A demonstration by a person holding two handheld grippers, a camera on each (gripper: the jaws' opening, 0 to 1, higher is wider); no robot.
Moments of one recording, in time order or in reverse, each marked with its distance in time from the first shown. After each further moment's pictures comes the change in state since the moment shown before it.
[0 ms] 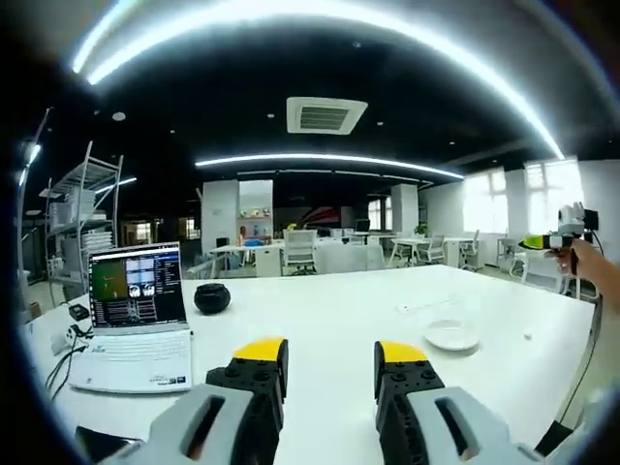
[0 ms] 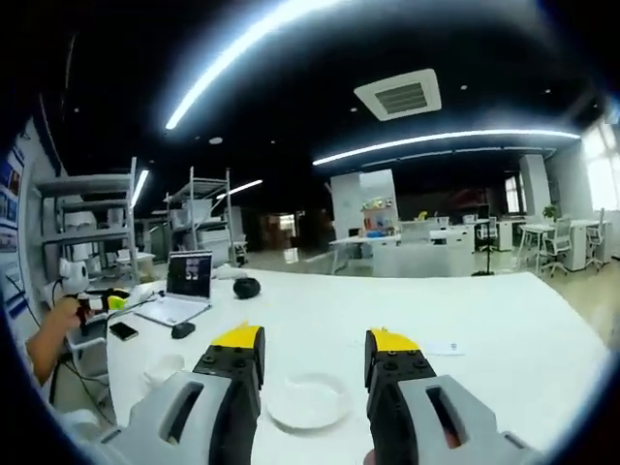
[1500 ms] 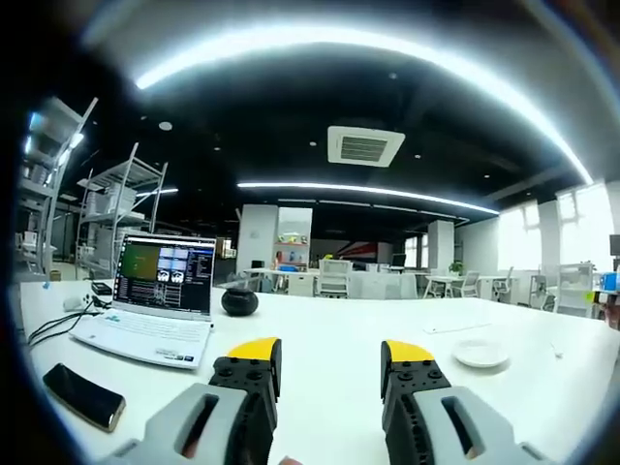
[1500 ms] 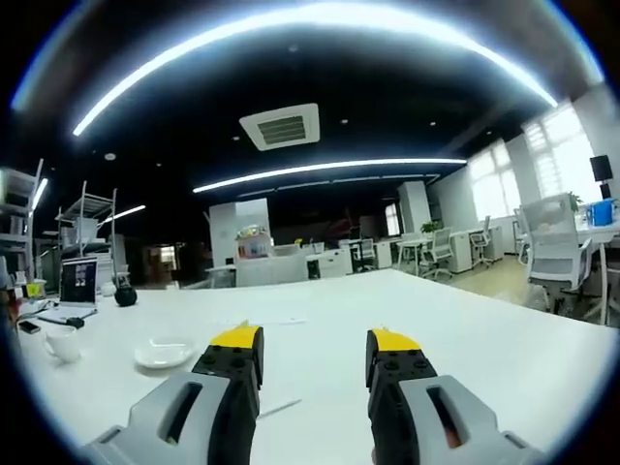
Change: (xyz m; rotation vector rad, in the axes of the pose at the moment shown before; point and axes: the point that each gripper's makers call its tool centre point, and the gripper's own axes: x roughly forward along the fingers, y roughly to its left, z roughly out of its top) left arm -0.003 0.008 -0.041 -0.075 -0.196 0.185; right arm -0.182 -0.157 -0.110 0.047 -0.162 -0.621
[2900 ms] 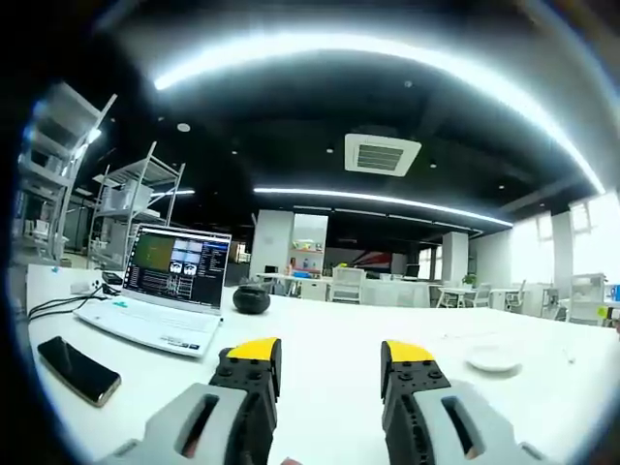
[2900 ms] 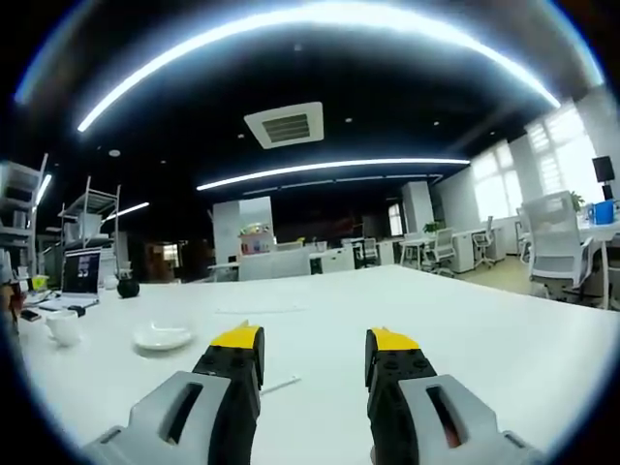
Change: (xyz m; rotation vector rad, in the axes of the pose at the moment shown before) left arm 0.003 0.008 -0.024 -0.040 -0.046 0.070; right arm -0.012 -0.001 -0.035 -0.006 0.004 0.010
